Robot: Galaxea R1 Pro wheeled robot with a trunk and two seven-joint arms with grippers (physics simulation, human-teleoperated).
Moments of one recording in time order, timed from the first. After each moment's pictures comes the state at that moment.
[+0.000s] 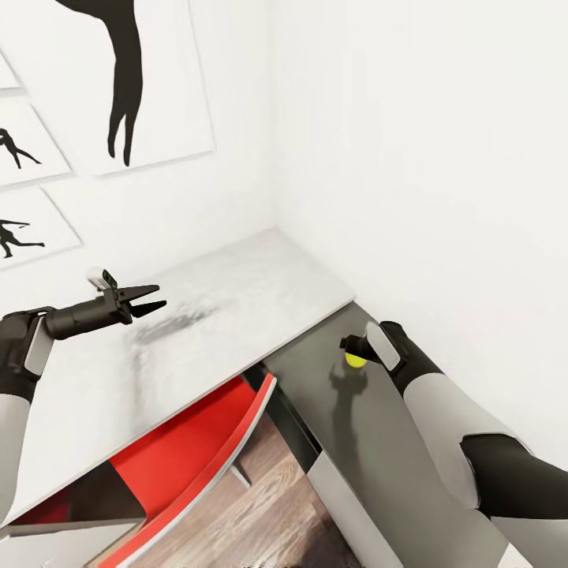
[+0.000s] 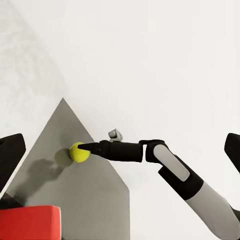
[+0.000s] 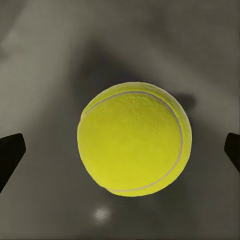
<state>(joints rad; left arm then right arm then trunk) -0.99 0.40 0.22 -0.88 0.29 1.04 -1.38 -1.10 0.02 0.07 -0.51 -0.53 0.69 -0.35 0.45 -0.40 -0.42</state>
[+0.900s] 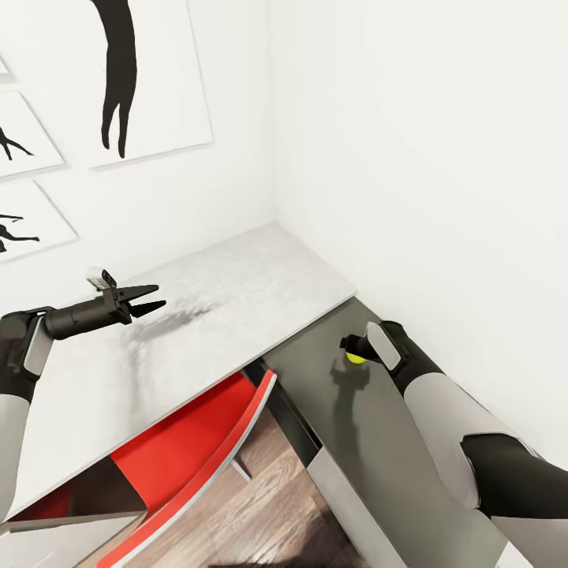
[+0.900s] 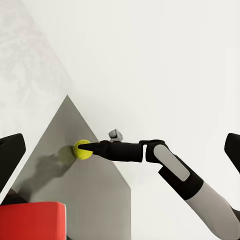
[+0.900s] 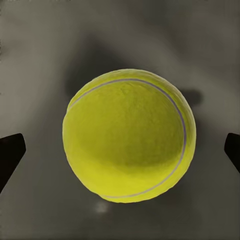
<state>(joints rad) -0.99 0.40 0.22 -0.88 0.29 1.04 -1.38 -1.10 0.02 0.07 -0.51 -0.53 0.69 -0.35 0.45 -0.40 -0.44</state>
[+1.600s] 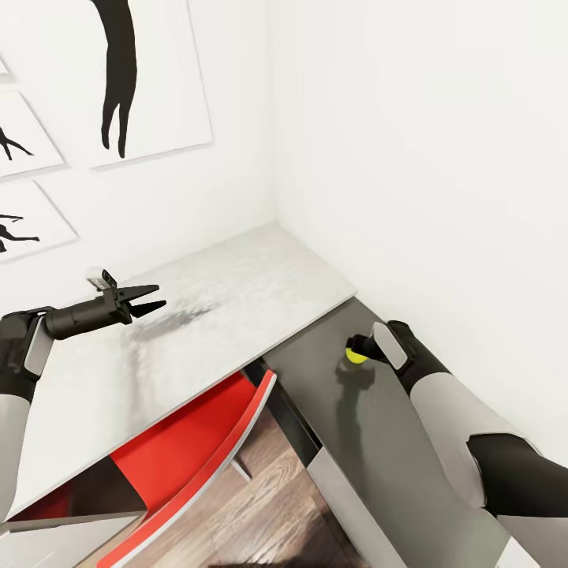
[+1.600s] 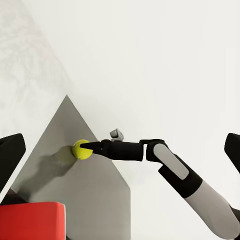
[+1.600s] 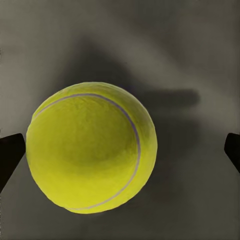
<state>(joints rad) -0.99 0.40 0.22 -0.88 0.29 1.04 -1.38 -1.10 0.00 0.07 -0.51 -0.54 0.70 -0.35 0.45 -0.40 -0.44</state>
